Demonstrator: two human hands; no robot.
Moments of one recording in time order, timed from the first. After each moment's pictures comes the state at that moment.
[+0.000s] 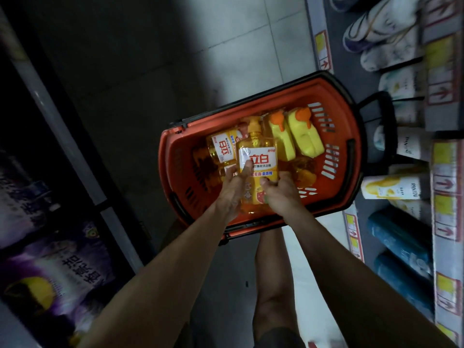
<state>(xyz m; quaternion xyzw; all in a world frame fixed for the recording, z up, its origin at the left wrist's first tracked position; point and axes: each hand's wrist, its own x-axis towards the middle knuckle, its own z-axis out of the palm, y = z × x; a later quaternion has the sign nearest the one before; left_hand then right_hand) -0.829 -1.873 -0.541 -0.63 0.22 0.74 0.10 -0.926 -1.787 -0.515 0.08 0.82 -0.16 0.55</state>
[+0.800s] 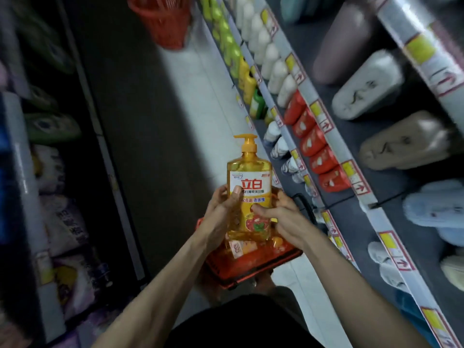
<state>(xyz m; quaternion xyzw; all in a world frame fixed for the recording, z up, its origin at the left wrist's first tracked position) -0.879 -2.000 -0.089 -0.45 0.37 0.81 -0.01 -1.004 -1.862 -0.104 0.04 0.64 -0.51 0.57</state>
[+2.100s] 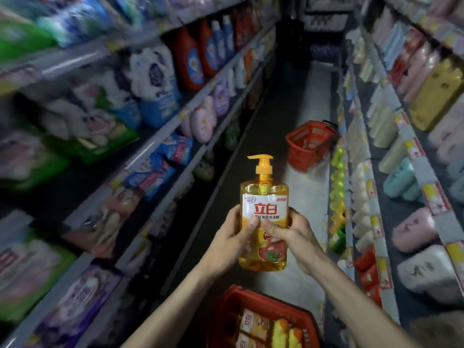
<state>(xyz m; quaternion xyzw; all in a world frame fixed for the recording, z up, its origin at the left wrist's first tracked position) -0.805 -1.944 0.140 -0.47 0.53 0.61 -0.35 -0.990 -1.932 0.129 -0.42 0.57 -0.45 0.55</state>
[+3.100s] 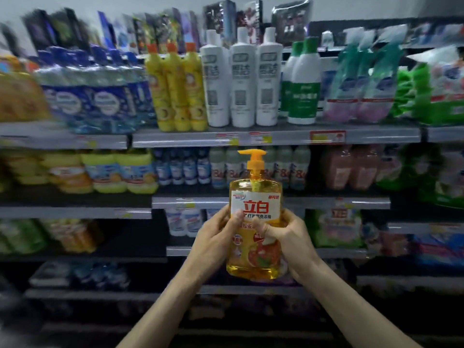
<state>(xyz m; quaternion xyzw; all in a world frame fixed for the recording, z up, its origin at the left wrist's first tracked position) -0.409 -1.426 0.271 -0.69 0.26 0.16 -0.66 -0.486 -1.589 0.273 -0.64 0.14 -0.16 0.74</state>
